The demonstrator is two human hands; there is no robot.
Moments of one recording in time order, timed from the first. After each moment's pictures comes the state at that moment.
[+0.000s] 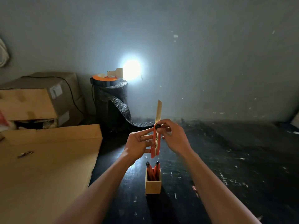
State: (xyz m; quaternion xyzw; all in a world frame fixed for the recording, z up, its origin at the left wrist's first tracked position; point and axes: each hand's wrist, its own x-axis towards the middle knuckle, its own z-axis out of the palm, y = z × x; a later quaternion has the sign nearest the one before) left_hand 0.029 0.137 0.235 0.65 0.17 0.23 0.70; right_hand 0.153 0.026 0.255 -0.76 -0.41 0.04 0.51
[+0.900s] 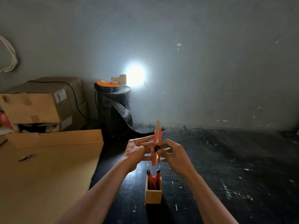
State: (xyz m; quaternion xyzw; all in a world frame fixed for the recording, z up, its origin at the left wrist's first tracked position) left_hand 0.033 0.141 0.241 0.60 0.20 0.21 0.74; right_hand 0.152 0.013 0.221 -0.75 -0.44 0.10 0.49
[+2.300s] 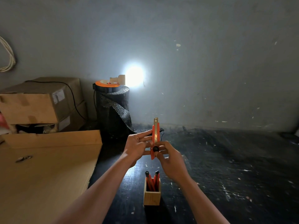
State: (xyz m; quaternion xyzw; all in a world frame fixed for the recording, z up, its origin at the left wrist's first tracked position) left_hand 0.045 0.144 0.254 0.63 0.20 0.26 0.71; right_hand 0.136 0.018 0.212 -0.77 -0.43 0.04 0.46
